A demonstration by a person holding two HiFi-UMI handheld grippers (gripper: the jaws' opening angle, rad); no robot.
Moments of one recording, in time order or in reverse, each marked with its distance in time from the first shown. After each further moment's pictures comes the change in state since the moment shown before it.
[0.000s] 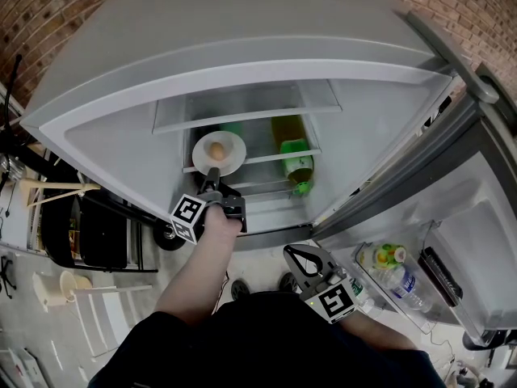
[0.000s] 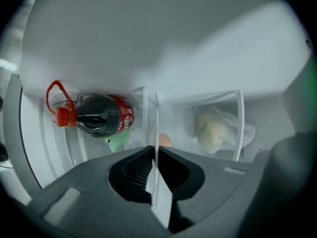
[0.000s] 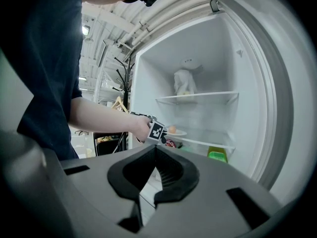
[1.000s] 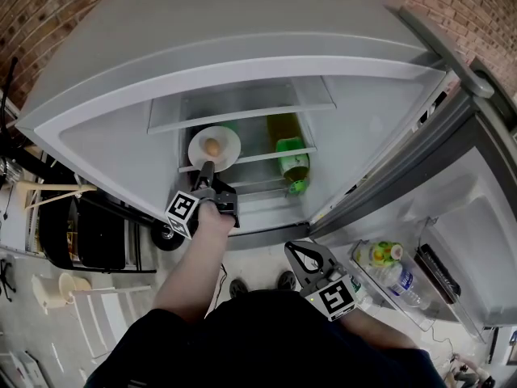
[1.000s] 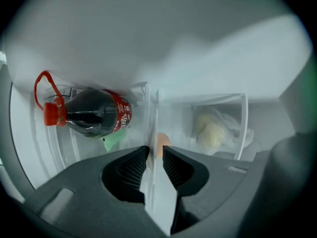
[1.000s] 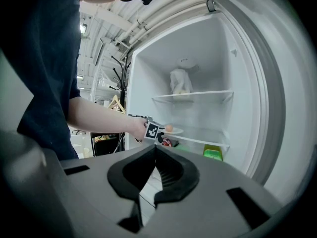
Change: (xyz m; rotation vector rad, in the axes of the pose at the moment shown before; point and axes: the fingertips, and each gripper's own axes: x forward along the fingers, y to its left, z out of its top) left arm 0.014 0.004 0.003 -0.031 0.032 -0.059; right arm -0.006 -0.011 -0.004 0.008 0.017 -0.032
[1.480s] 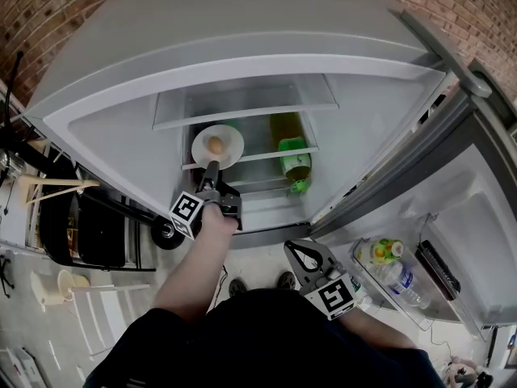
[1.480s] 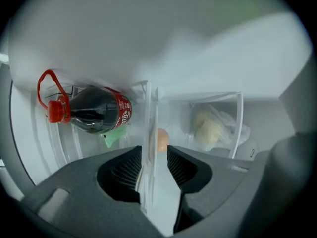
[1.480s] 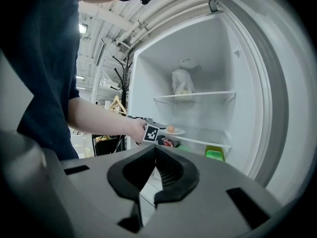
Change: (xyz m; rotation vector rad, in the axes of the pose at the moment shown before) left arm -0.008 -0.001 -0.008 0.007 0.034 -0.022; right arm 0.002 0.006 0.003 -0.001 -0.004 0.010
